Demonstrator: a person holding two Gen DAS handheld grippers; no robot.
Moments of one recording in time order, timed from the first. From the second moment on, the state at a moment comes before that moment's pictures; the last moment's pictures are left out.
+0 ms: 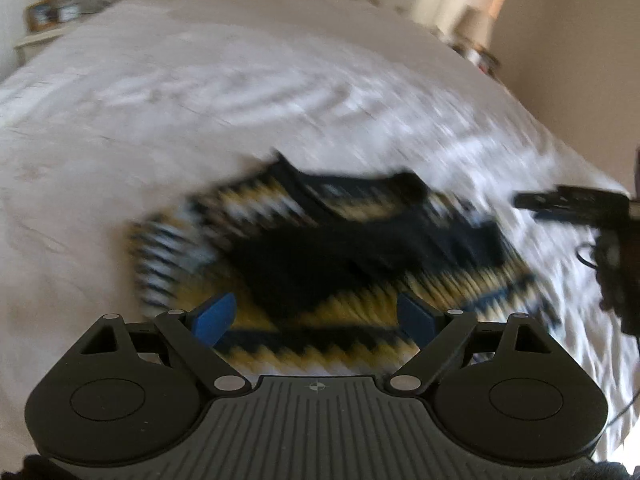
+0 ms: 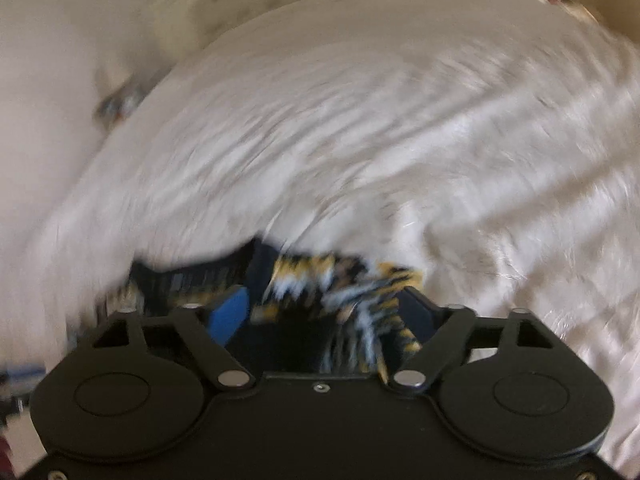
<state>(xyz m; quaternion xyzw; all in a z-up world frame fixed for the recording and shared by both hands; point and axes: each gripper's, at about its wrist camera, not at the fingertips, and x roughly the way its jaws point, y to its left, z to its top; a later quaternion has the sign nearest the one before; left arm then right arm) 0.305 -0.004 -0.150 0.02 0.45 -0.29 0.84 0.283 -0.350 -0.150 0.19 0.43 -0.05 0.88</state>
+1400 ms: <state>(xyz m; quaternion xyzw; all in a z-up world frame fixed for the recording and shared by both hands) 0.325 0.001 -0.193 0.02 0.51 -0.27 0.82 0.286 -0.285 -0.194 0.08 0.53 0.07 0.84</state>
